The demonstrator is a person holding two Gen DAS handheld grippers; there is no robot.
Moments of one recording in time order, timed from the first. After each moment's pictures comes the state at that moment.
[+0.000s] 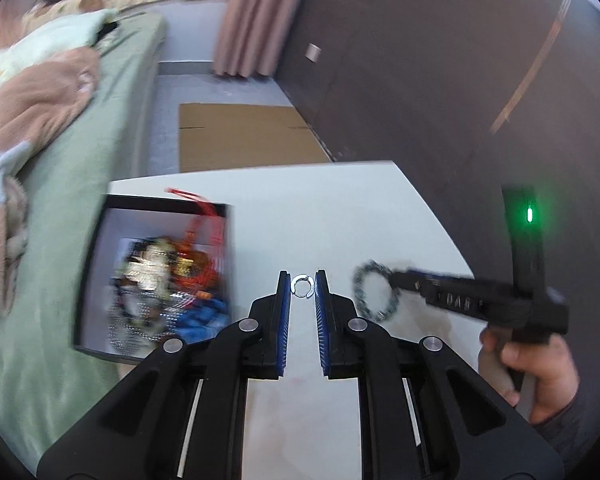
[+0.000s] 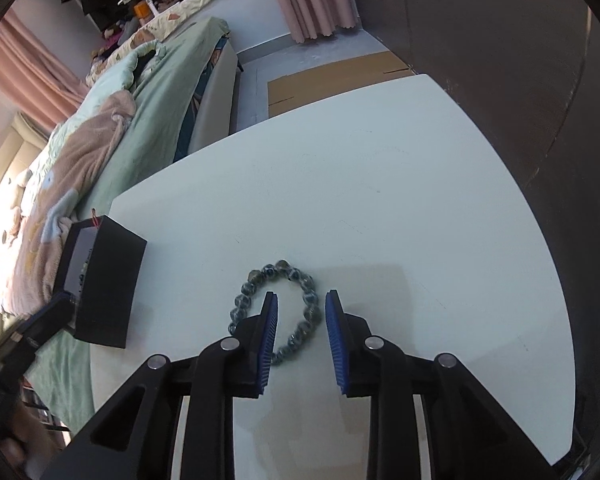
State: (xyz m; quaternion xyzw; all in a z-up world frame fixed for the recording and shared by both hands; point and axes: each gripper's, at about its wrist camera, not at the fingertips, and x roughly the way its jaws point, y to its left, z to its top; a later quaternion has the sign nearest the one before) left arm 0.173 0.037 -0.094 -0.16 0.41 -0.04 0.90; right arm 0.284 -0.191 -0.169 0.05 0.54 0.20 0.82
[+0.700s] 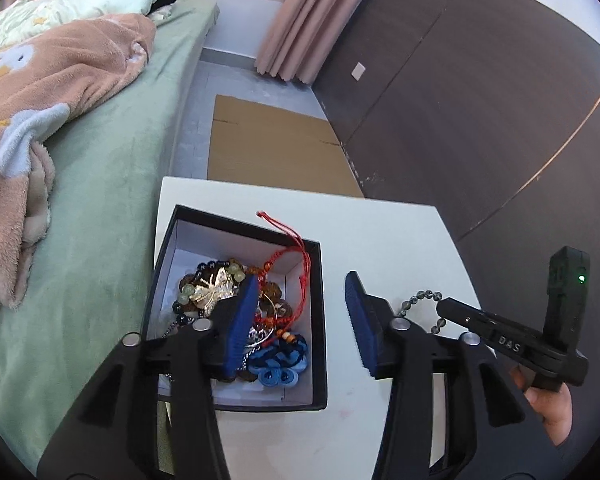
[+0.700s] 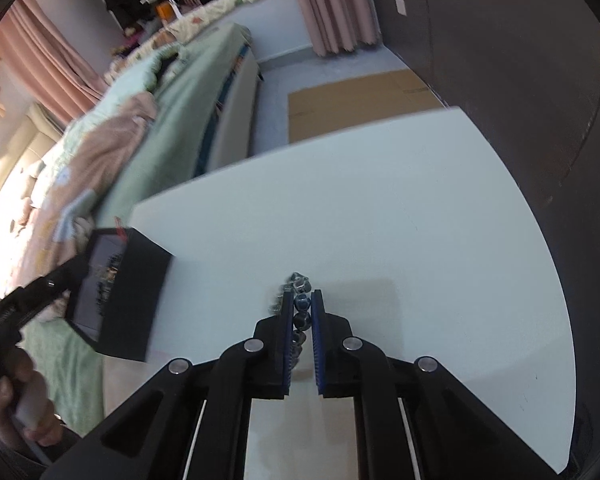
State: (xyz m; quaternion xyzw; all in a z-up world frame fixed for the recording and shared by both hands) left arm 0.191 0.094 -0.108 -0.23 0.40 0.00 0.89; right arm 0.282 -0.177 -0.137 0.05 0.50 0.24 0.83
